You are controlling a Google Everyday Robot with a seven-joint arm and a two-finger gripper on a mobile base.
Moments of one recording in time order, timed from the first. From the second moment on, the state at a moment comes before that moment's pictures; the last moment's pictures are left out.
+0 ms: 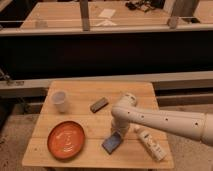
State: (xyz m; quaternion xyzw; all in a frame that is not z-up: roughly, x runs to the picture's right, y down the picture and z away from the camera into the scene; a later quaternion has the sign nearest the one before) arm 0.083 0.235 0.784 -0.29 -0.20 -0.48 0.81
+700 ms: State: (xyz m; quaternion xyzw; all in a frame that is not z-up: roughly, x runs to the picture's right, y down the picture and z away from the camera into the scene) arm 0.082 0.211 0.778 -0.28 -0.20 -0.49 0.80
